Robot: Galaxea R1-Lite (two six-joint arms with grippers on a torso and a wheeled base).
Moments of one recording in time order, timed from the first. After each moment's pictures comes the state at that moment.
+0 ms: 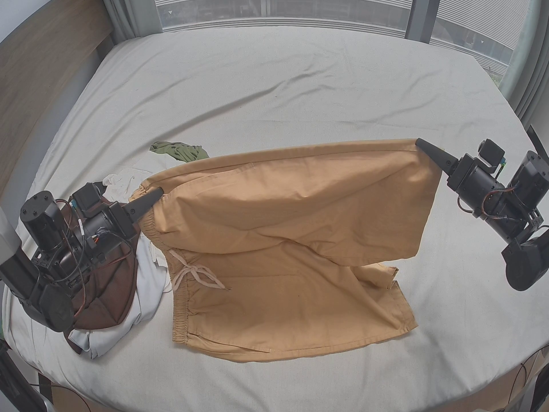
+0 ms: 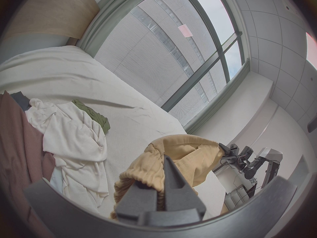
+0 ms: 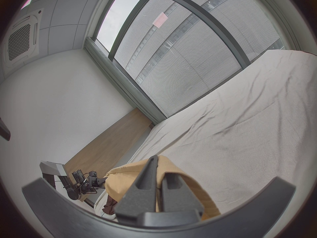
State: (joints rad) left arm -0.08 1.87 -0.47 -1.55 -0.58 -0.58; right arm 0.18 1.79 -0.65 -1.43 0.49 0.58
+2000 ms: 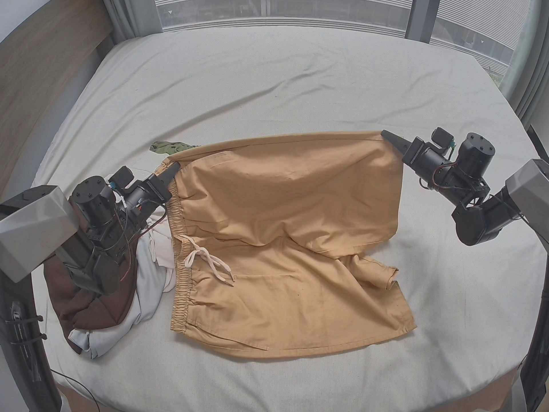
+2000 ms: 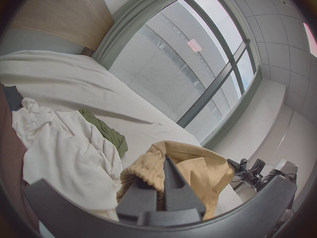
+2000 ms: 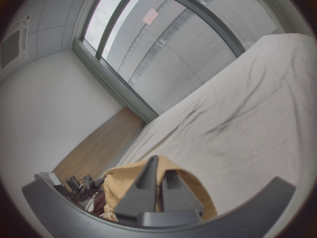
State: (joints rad) left arm -0.11 2.24 -0.91 -1.55 -0.32 -0.61; right arm 0.14 2.21 -1.21 -1.24 0.50 0.63
